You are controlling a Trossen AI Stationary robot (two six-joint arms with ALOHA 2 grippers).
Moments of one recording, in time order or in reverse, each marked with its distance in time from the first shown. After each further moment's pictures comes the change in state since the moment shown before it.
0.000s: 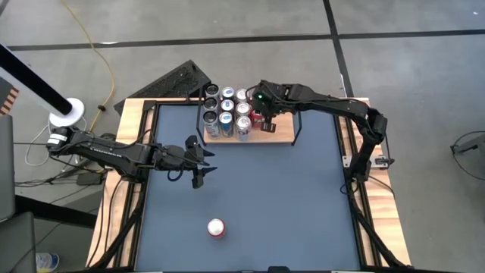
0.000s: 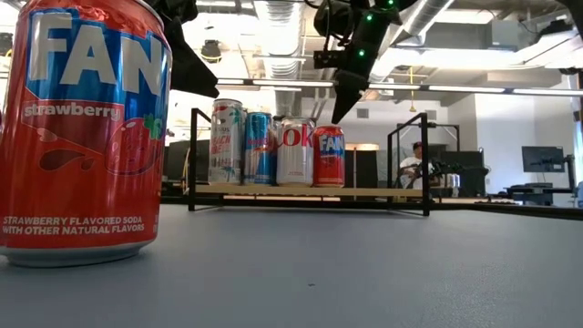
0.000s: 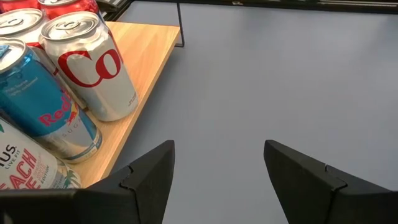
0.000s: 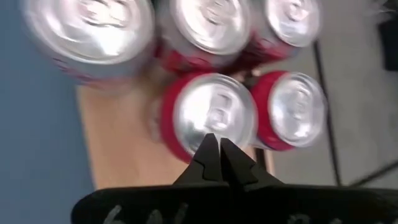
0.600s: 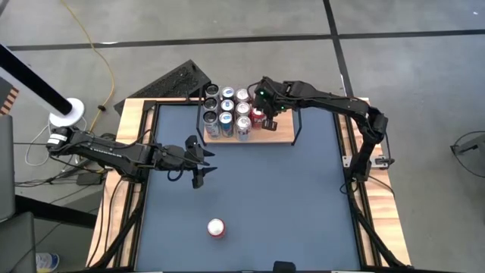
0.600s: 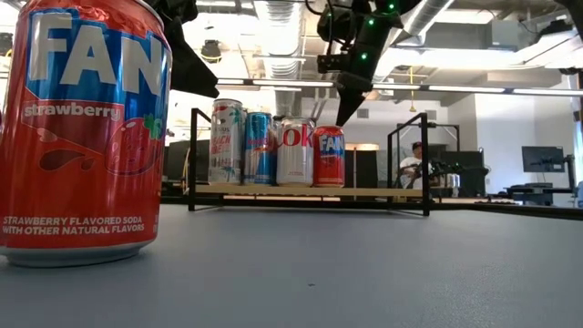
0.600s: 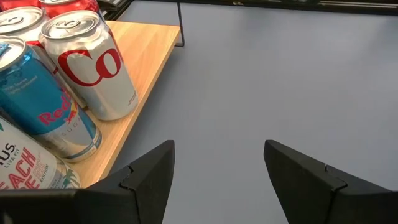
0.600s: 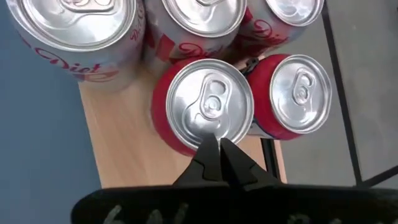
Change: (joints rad) left arm 0.000 0.000 0.000 -0.001 0.000 -0.008; right arm -0.032 0.000 0.000 -0.023 -0.060 0.028
